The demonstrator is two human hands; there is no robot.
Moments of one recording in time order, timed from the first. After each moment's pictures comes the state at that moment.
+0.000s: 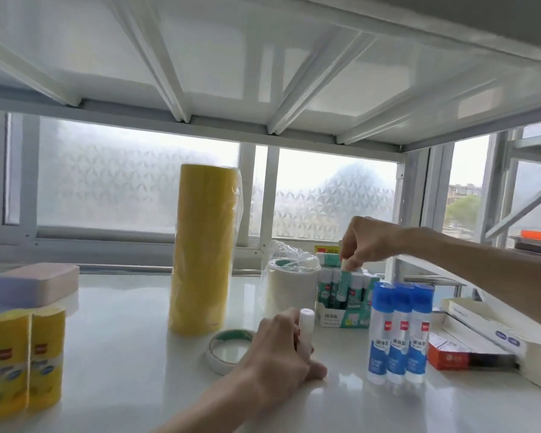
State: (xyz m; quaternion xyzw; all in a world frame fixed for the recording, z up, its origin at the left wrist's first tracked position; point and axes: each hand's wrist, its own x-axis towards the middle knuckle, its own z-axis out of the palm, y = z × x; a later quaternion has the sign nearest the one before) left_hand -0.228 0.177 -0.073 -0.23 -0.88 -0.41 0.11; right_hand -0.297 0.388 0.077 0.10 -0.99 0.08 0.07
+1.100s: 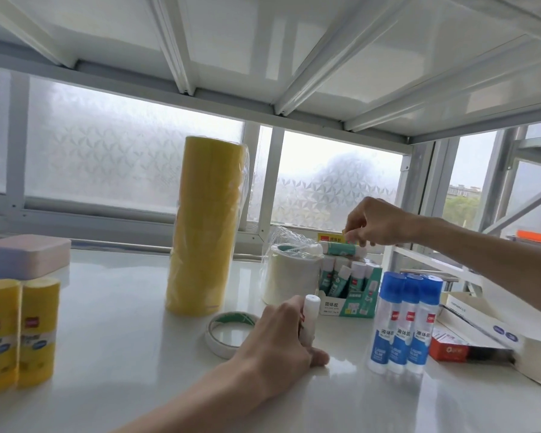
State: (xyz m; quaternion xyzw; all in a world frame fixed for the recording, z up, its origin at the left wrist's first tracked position) left_hand -0.233 0.175 -0.082 -0.27 -0.87 -0.40 0.13; right_hand -0.308 0.393 0.077 0.12 -0.98 0.08 0.15
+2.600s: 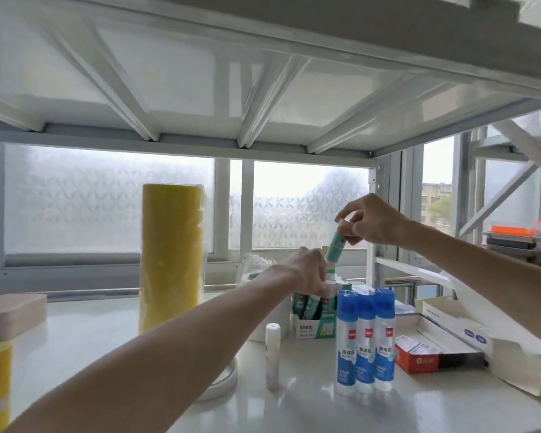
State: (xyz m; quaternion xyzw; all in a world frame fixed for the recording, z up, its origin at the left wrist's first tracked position) left_hand -0.324 0.279 0.027 -0.34 -0.92 -0.19 0.11; right_hand -0.277 0.435 0.099 0.07 -0.91 0.30 0.27
